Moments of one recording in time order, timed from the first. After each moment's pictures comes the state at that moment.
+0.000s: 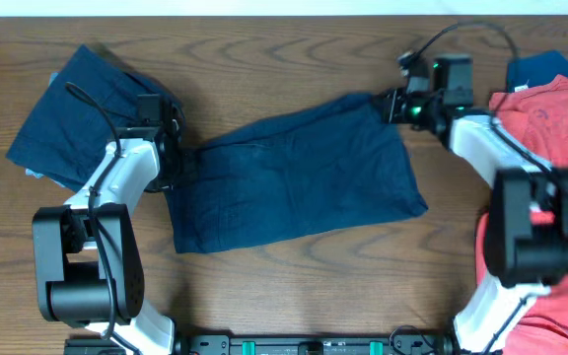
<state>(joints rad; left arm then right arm) 0.02 1.79 1.08 -0.69 0.01 -0.22 0.04 1.92 1.25 -0.09 -0.60 0.22</state>
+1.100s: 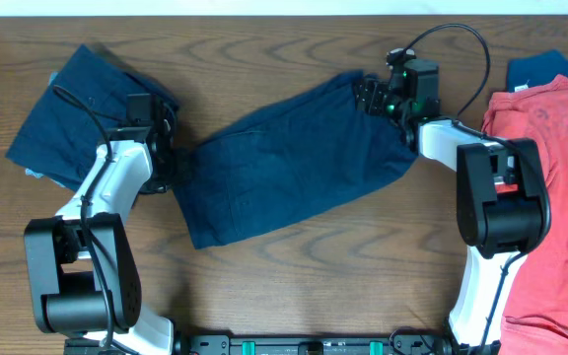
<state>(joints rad) 0.05 1.74 1.08 -0.73 0.02 -0.24 0.12 2.17 1.25 0.27 -0.27 0.31</state>
